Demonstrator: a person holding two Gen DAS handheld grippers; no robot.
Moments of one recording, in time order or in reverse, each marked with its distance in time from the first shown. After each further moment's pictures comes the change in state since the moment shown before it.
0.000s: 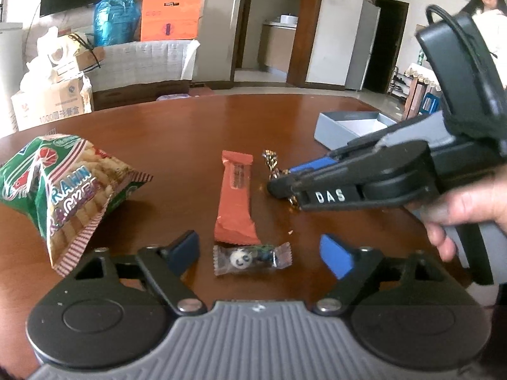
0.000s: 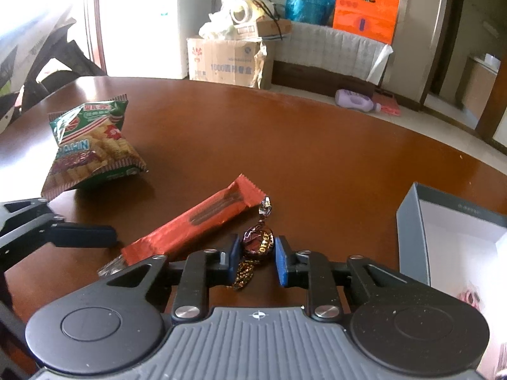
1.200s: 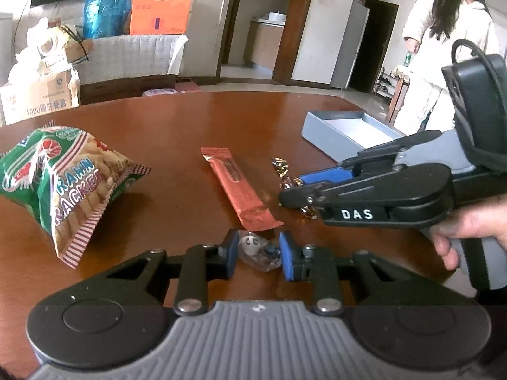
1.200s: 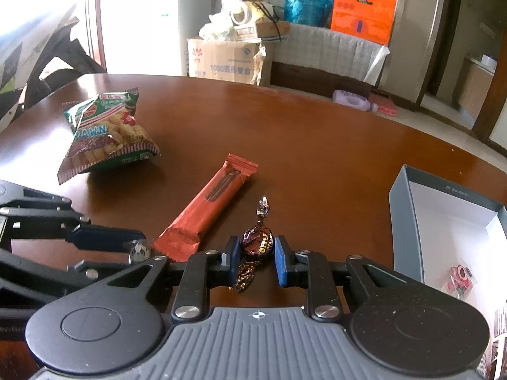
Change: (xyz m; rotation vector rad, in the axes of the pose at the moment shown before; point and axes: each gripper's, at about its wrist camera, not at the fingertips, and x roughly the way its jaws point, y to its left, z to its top) left arm -0.016 0.013 -0.005 -0.005 0.017 -0.066; right arm -0.021 0.004 -0.017 -0.009 -0.009 -0.014
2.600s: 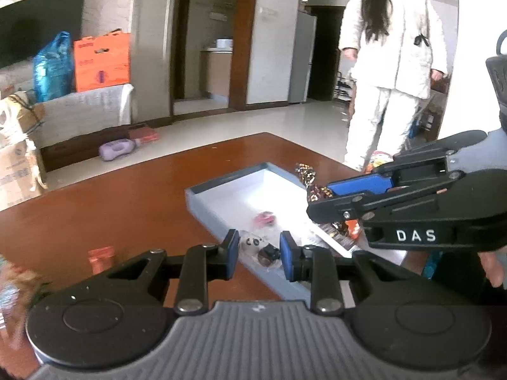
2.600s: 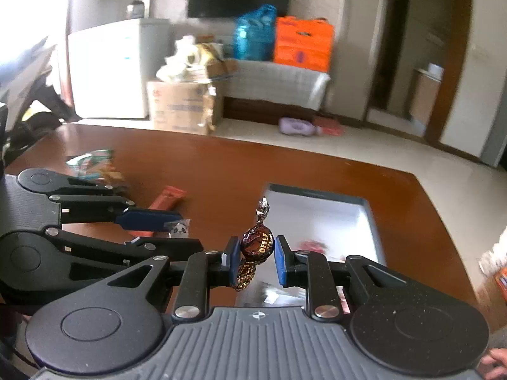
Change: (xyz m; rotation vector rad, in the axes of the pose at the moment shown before) left arm -0.035 -0.185 0.068 0.178 -0.088 -0.094; right arm -0.175 -0.092 -0.027 0.116 -0.103 -0.156
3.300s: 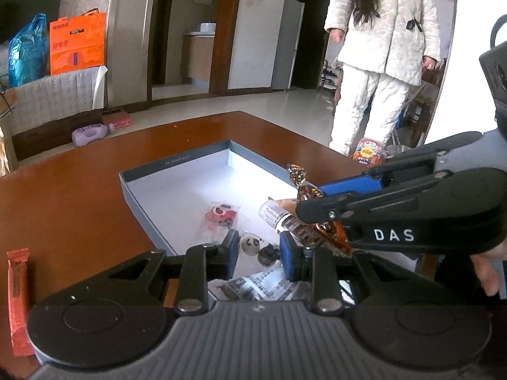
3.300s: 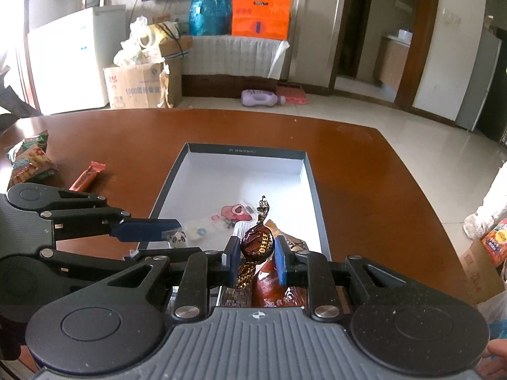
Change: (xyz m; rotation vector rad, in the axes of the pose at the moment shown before) left arm 0.113 -0.033 -0.006 -0.016 0.052 -0.065; right arm 0.065 -0.055 -0.030 0.073 0.081 -0.066
